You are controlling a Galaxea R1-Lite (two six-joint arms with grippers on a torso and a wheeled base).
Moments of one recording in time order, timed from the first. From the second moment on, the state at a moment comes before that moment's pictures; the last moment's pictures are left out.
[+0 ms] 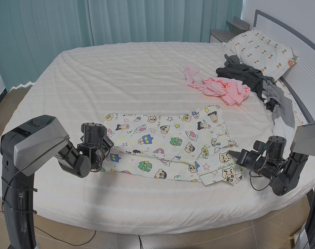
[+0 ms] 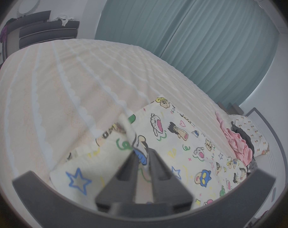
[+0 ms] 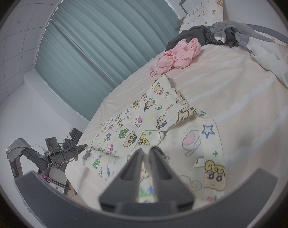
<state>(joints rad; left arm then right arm) -0.26 2.37 -1.13 -0.77 0.37 -0.82 0.14 2.25 -0.55 -1.40 0.32 0.52</state>
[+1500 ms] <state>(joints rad) 0.18 1.82 -0.29 -0.84 -0.64 -1.24 0.18 2.03 -0.05 -1.55 0.37 0.90</state>
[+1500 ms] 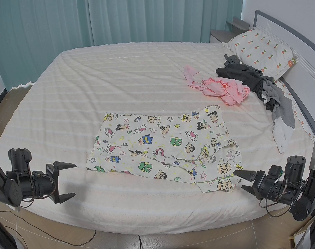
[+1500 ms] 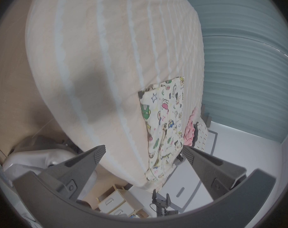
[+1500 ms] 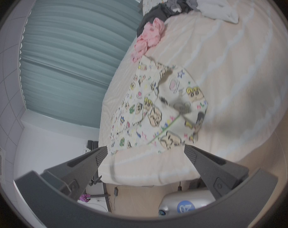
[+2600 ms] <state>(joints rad) 0.24 1.79 -0.16 -1.02 -0.66 -1.19 0.52 2.22 -0.06 -1.55 -0.02 1.07</state>
